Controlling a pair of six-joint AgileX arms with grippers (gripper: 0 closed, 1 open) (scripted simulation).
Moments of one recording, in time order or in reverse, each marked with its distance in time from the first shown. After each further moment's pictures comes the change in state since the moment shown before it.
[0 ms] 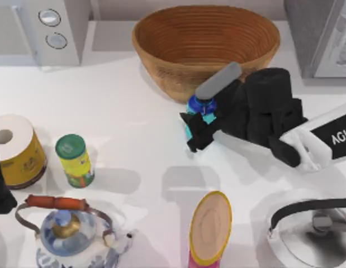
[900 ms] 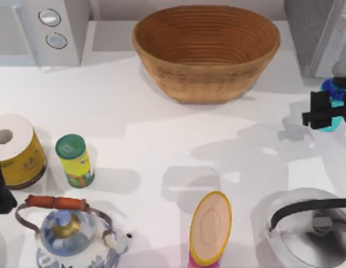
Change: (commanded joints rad) left arm 0.000 0.000 0.000 0.000 0.000 0.000; right arm -0.403 -0.422 -0.331 -0.085 0.174 0.058
